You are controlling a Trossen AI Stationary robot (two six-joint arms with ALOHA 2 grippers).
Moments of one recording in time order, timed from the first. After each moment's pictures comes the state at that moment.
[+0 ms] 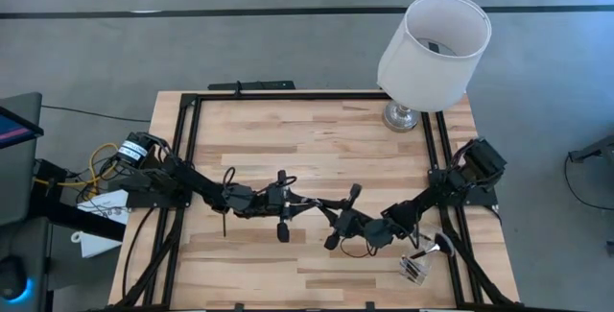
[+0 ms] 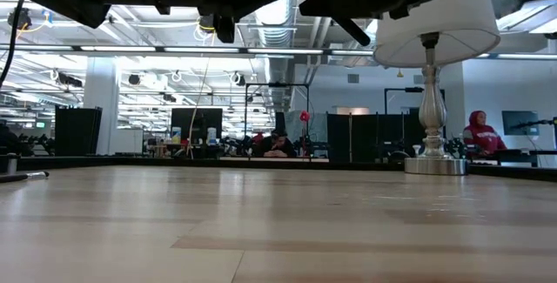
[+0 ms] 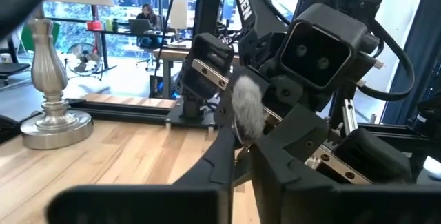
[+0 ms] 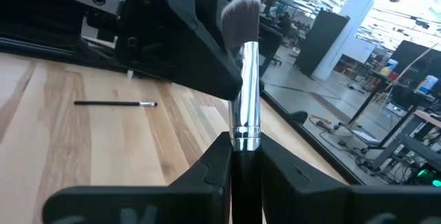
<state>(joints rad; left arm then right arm) -0.40 1.70 0.67 1.11 -0.41 -0.01 0.56 1.80 0.84 0.79 1.03 -0.27</state>
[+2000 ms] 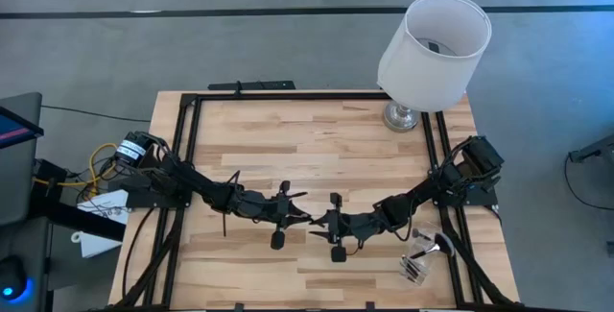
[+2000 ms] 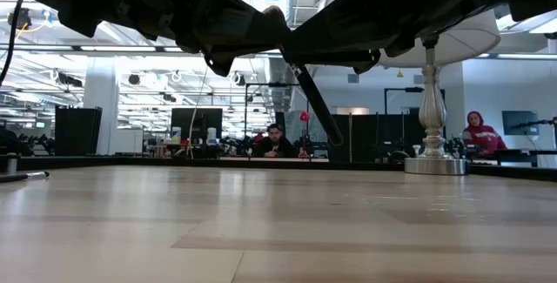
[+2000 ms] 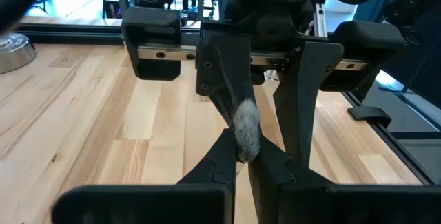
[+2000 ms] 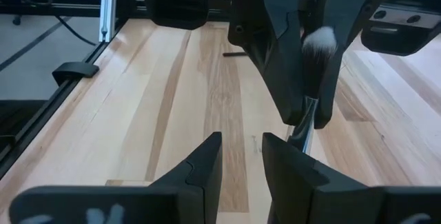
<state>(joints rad) -0.40 1.69 0.67 0.79 -0.24 -0.08 0.46 1.80 0.84 0.55 0.41 0.11</state>
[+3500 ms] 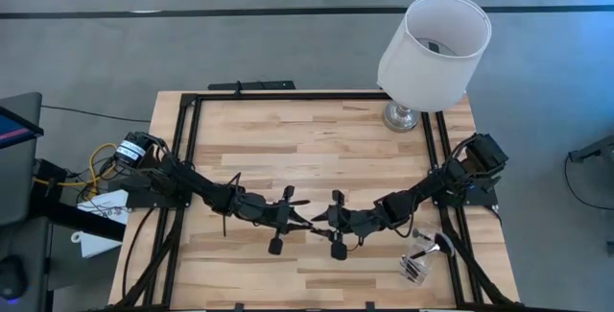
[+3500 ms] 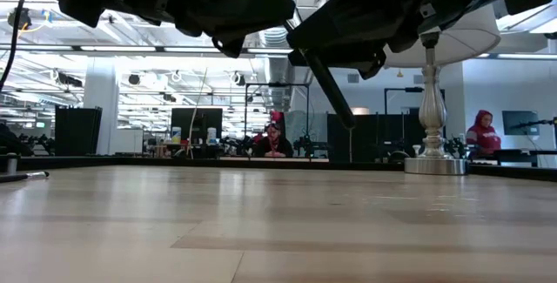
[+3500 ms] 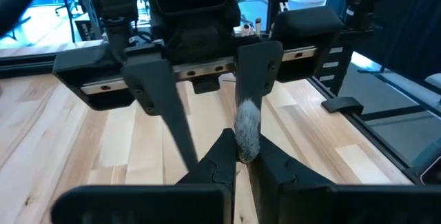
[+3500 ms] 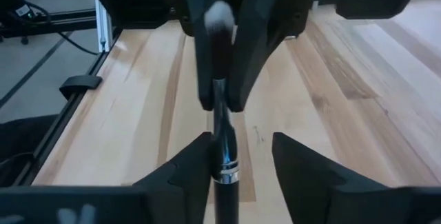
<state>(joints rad) -0.41 1.69 0.71 0.76 -0.17 0.03 0.46 1.76 0.84 0.47 0.38 0.24</state>
